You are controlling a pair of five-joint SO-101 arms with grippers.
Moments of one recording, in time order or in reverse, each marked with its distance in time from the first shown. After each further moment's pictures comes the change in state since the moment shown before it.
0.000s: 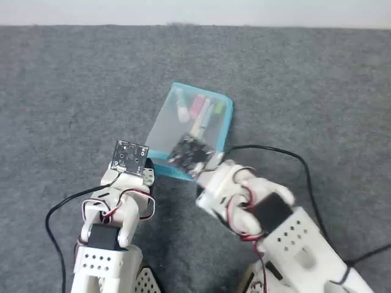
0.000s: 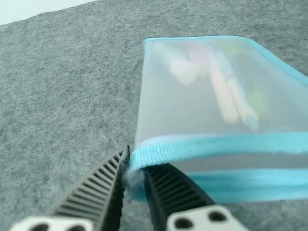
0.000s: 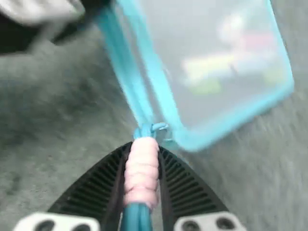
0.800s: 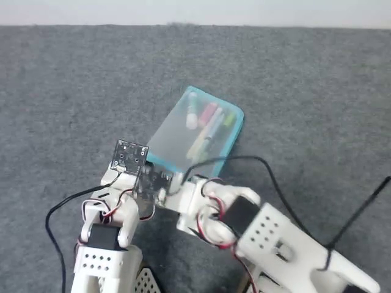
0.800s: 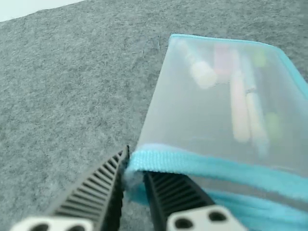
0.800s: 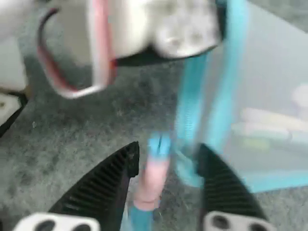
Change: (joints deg) left arm -0.4 0.0 0.0 0.0 0.0; right arm -11.0 7.6 0.7 -1.8 4.9
